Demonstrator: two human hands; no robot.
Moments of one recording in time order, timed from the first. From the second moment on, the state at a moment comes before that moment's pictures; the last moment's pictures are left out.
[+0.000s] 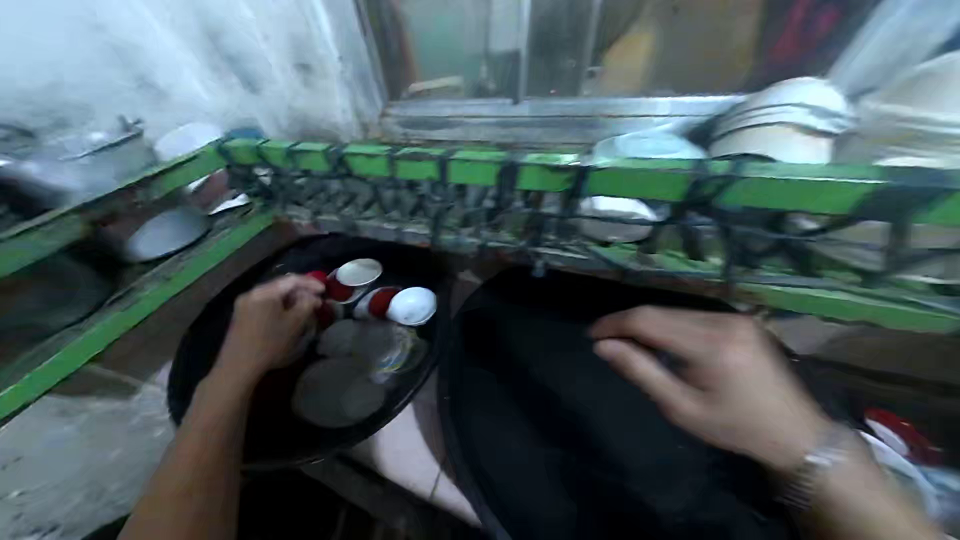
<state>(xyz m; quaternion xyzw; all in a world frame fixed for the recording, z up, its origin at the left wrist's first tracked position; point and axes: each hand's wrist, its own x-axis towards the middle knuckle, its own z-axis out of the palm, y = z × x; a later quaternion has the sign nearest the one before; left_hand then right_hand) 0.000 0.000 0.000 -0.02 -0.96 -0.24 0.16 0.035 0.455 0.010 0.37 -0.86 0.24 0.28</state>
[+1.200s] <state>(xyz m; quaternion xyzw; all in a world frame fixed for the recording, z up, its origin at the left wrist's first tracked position) -0.118 -0.111 -0.192 0.08 -0.95 -0.29 -0.06 -0.127 0.117 -0.175 0.05 -0.91 0.39 -0.12</state>
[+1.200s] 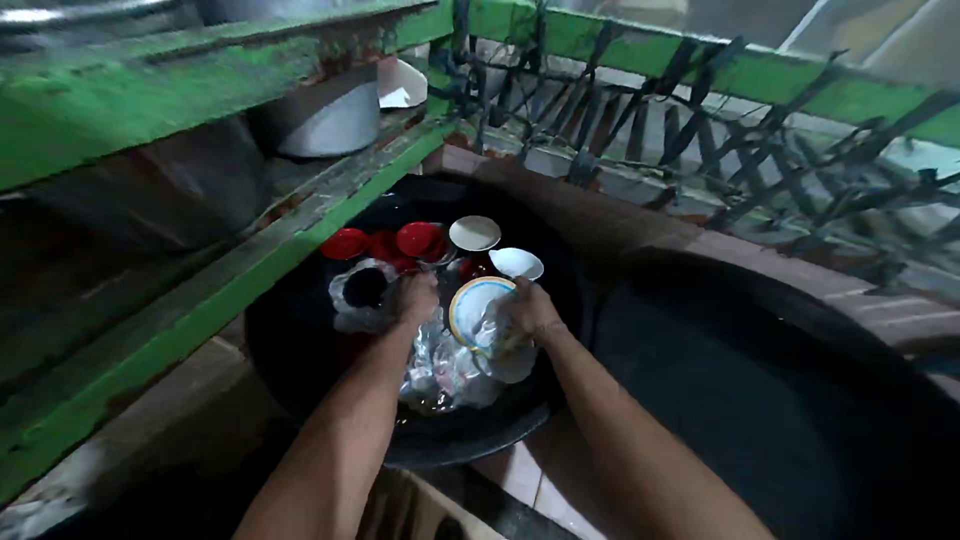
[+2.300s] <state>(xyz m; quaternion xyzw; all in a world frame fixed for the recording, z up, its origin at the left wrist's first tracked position) -0.106 -0.091 -0.151 0.22 -0.67 -0.71 0.02 -0.138 0.068 -0.198 -0.22 -0.48 0.82 -0.22</state>
